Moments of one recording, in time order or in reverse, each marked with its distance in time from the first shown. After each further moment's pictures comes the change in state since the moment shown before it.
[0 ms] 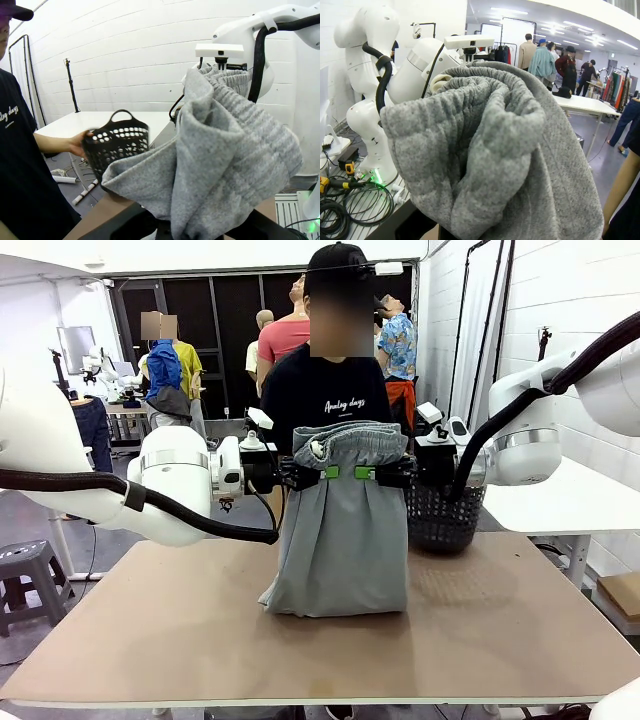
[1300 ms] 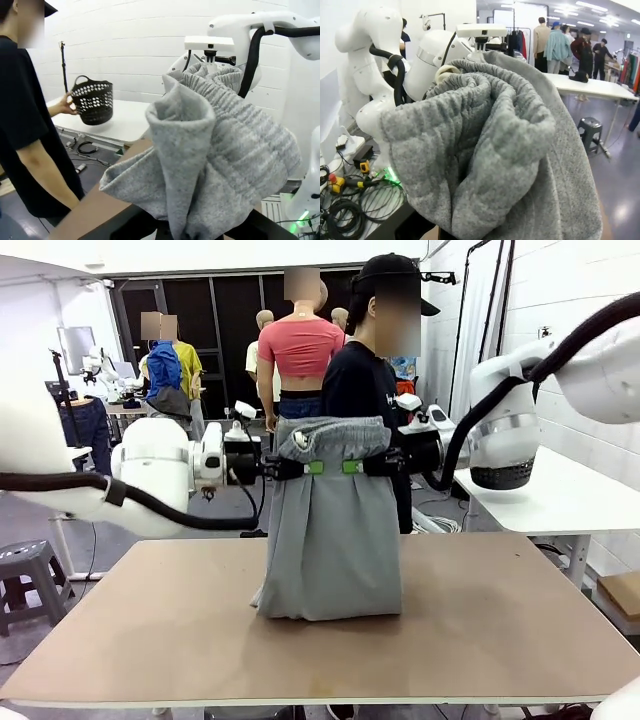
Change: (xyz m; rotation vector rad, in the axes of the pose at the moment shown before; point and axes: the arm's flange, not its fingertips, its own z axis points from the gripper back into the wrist) left arm 0.019 0.038 0.023 -0.047 0.037 0.114; right arm 0.029 -0.043 -0.023 0.081 0.079 -0.073
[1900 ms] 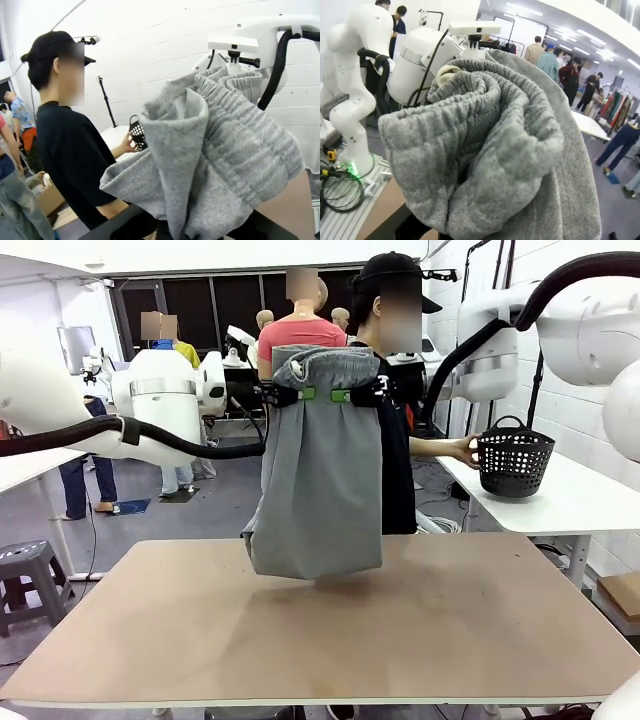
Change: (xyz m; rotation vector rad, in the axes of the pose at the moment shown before) left arm 0.119 0.049 0.007 0.176 -0.029 -0.237; right arm 0.118 -0.063 0.003 -0.049 -0.001 0.256
